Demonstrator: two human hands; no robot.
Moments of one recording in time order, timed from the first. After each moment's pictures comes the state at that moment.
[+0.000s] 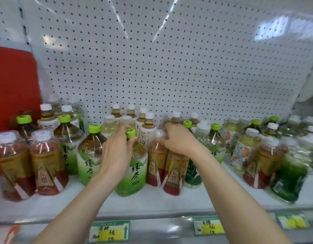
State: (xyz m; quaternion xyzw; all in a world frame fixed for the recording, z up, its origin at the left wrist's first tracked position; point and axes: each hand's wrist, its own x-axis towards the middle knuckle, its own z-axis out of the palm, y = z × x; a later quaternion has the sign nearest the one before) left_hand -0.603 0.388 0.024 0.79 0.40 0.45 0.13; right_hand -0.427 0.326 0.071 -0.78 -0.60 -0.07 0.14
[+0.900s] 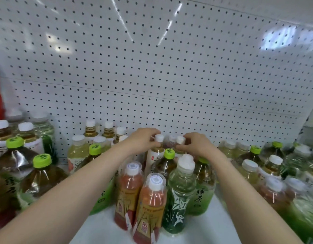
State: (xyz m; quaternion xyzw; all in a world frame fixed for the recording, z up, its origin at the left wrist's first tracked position) left_hand -0.427 0.478 0.095 0.92 0.27 0.20 0.22; right_hand -0.247 0.360 0.105 -0.84 -0.51 0.02 0.17
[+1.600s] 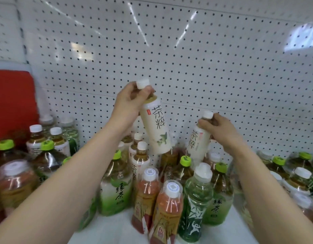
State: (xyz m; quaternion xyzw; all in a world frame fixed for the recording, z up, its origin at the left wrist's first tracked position) left_hand -0.502 0.454 0.186 0.63 0.19 0.58 0.48; right_hand -0.247 0.361 0.152 -0.68 -0.48 0.11 0.54
